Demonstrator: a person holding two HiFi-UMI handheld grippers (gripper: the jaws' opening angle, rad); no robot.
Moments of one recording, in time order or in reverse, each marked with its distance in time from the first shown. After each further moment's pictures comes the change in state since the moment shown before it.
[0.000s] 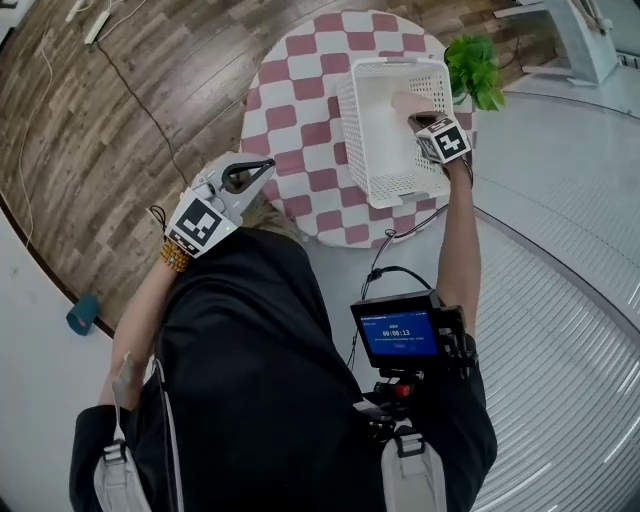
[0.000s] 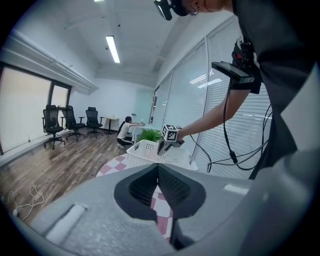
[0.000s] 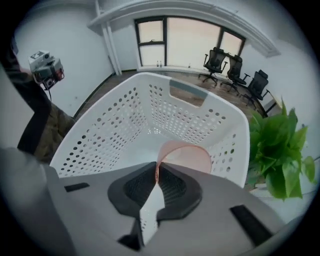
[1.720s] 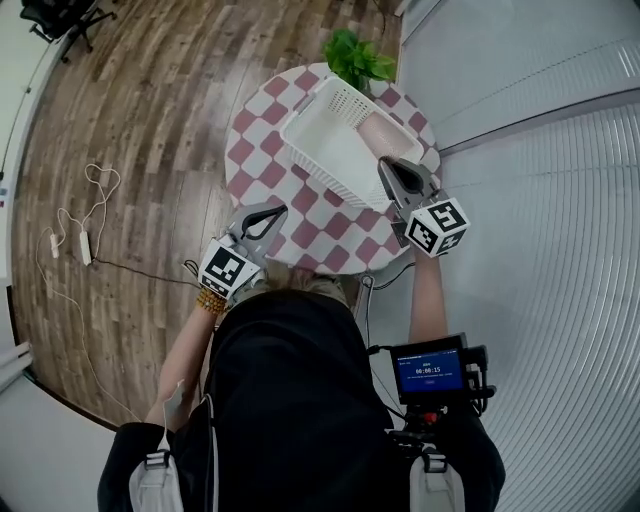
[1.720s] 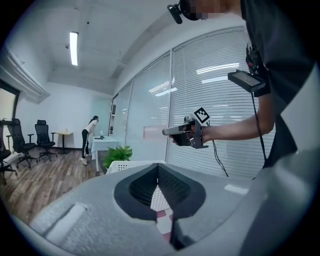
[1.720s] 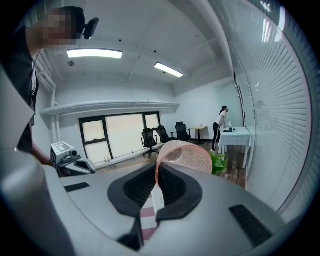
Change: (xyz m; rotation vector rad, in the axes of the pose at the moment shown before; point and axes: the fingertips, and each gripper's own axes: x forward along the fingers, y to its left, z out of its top) left arm 0.027 0.002 0.068 0.245 -0.103 -0.475; right arm -0.264 0.147 0.062 0.707 -0.993 -0.495
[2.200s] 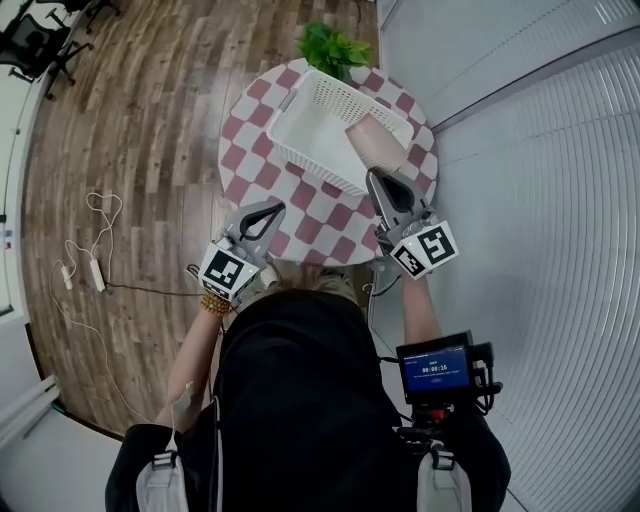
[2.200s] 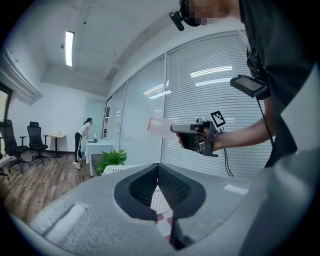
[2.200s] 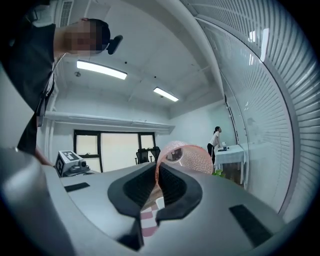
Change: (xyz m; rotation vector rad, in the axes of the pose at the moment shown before) left arm 0.000 -0.009 0.009 0.025 -0.030 -0.073; right arm -0.047 0.056 0.014 -0.025 -0.283 -0.078
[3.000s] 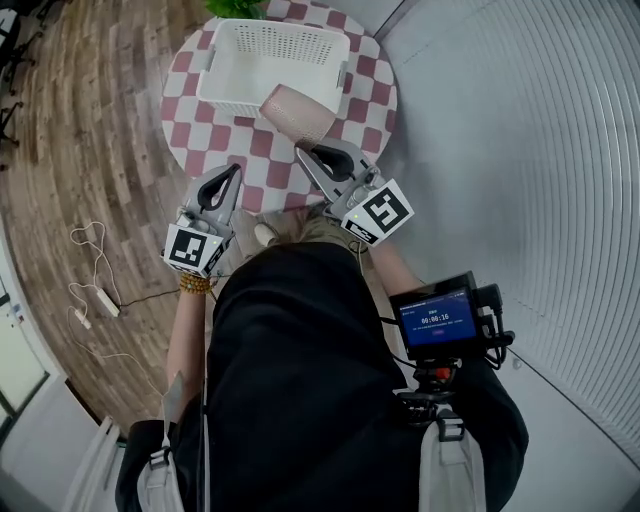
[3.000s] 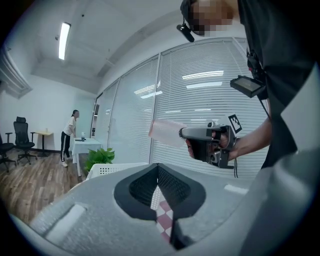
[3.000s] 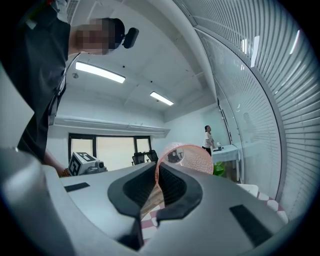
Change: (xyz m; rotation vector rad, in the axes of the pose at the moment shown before) left arm -0.001 -0.020 -0.012 -0.014 0.002 -0.123; right arm -0.035 0.077 -0.028 0.035 -0.047 -0.072
